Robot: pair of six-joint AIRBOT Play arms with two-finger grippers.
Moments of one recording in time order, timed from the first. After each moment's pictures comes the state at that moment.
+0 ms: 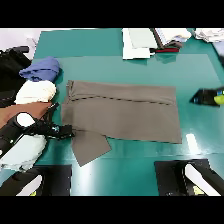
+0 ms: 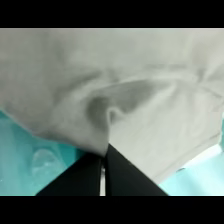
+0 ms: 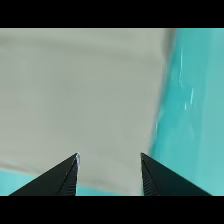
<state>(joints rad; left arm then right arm) -0.12 -0.91 0.49 0.99 -1.08 -1.52 -0.38 -0.93 1.05 -1.29 1.50 1.37</state>
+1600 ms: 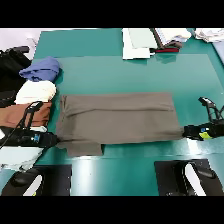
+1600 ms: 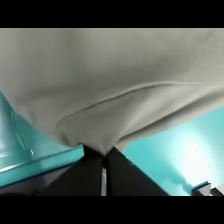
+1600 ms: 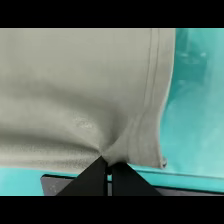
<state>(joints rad) -0.12 -0.50 0.60 1.20 -1.44 -1.59 -0.37 -0.60 0.61 -1.35 1.53 1.37</state>
